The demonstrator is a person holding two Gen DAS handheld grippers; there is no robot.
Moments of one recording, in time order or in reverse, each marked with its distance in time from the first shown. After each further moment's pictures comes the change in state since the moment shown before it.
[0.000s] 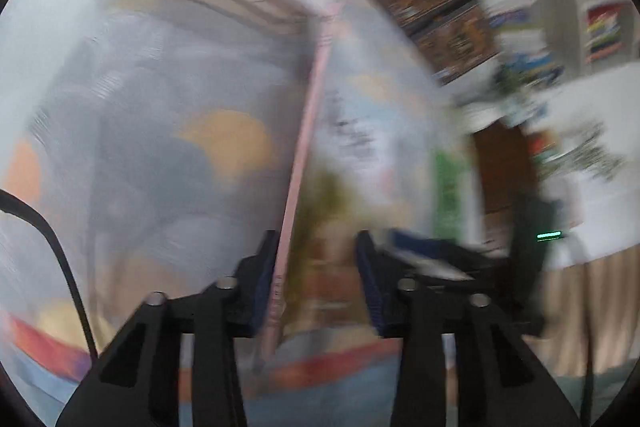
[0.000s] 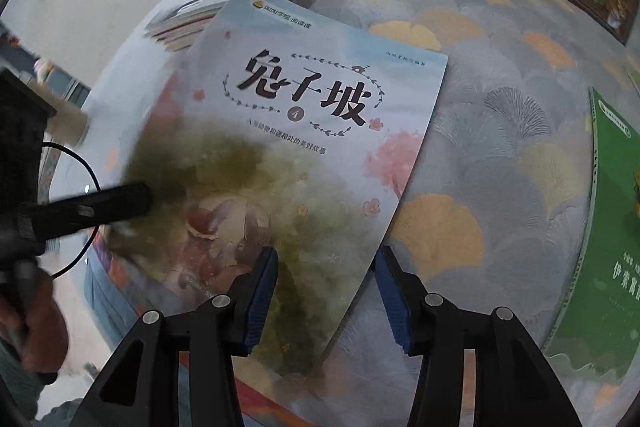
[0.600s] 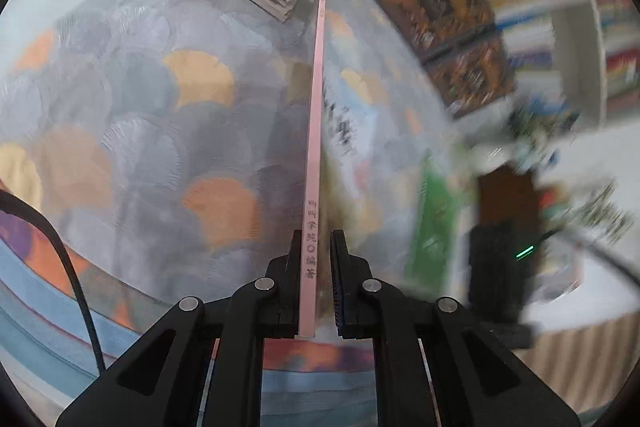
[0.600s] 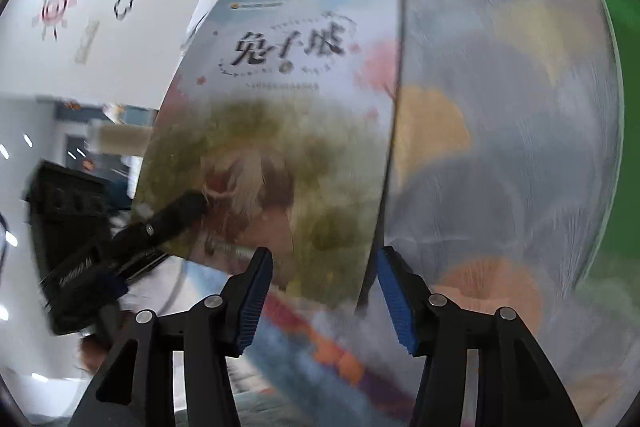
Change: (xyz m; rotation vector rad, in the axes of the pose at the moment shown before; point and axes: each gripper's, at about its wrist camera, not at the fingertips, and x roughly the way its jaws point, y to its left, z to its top) left arm 0.012 -0.038 -0.045 -0.208 -0.143 0.058; right arm -0.008 -0.098 -0.035 0.257 0.146 0.491
